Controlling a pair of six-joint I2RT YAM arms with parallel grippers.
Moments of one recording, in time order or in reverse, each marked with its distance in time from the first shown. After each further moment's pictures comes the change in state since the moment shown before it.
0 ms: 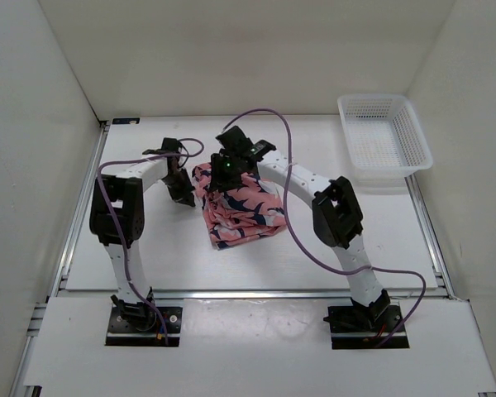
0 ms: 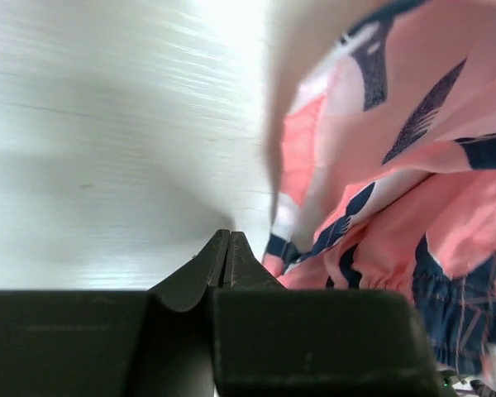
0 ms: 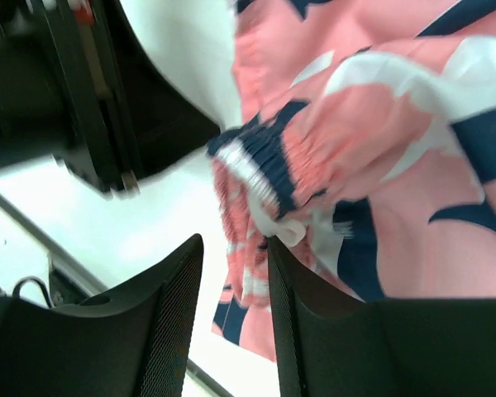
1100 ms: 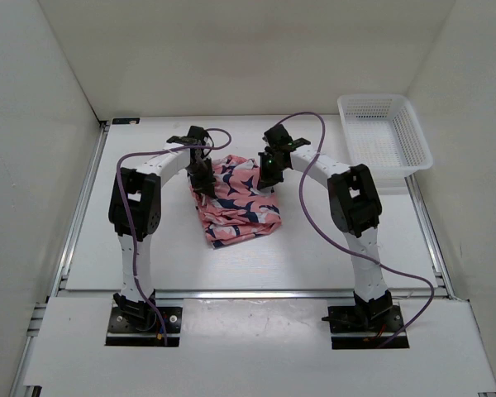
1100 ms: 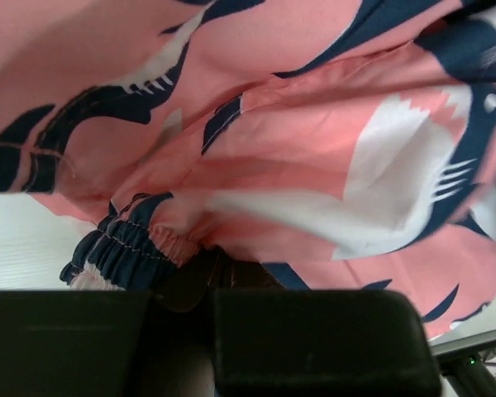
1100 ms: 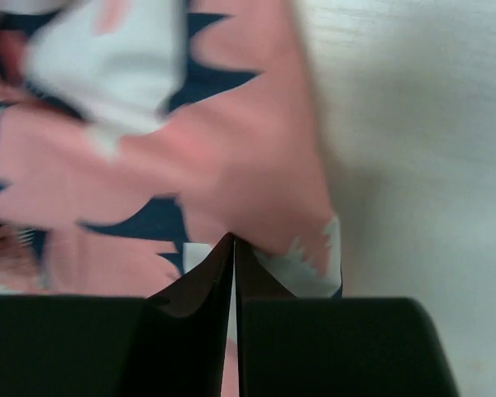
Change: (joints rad) left arm -0.159 0.132 0.273 -0.108 0.013 0.055; right arm -0.269 -0.053 -0.265 0.068 0.003 -0.120
